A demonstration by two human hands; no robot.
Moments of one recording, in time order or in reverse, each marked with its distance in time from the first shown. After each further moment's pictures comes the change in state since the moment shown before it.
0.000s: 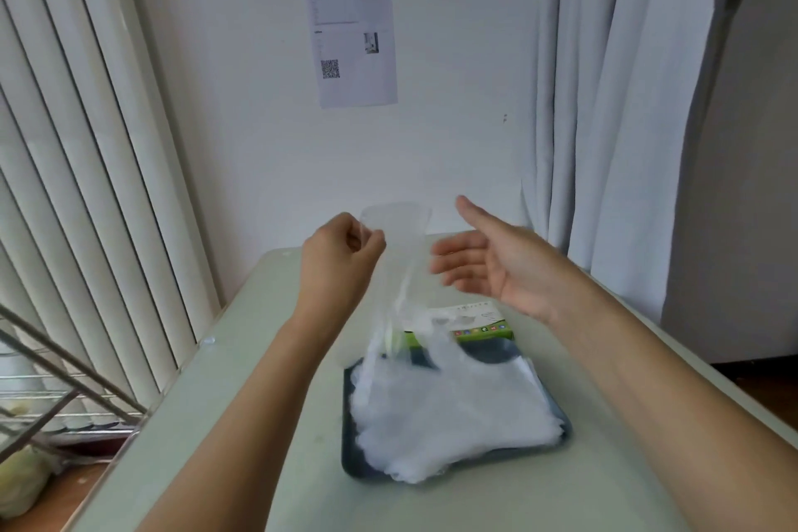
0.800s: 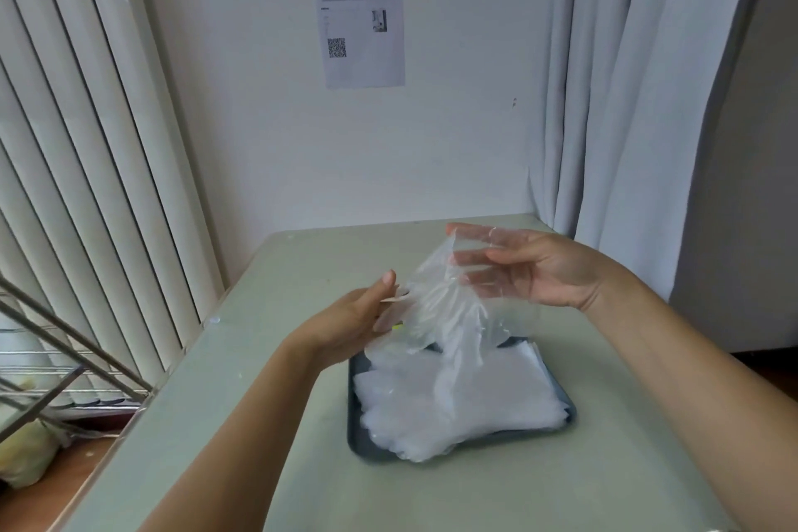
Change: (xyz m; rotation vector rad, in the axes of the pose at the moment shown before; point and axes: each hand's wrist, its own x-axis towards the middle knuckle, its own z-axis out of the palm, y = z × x) left_hand -0.023 -0.080 0.011 -0.533 -0.852 -0.492; right_hand 0.016 0.021 -0.046 0.175 -0.454 0.073
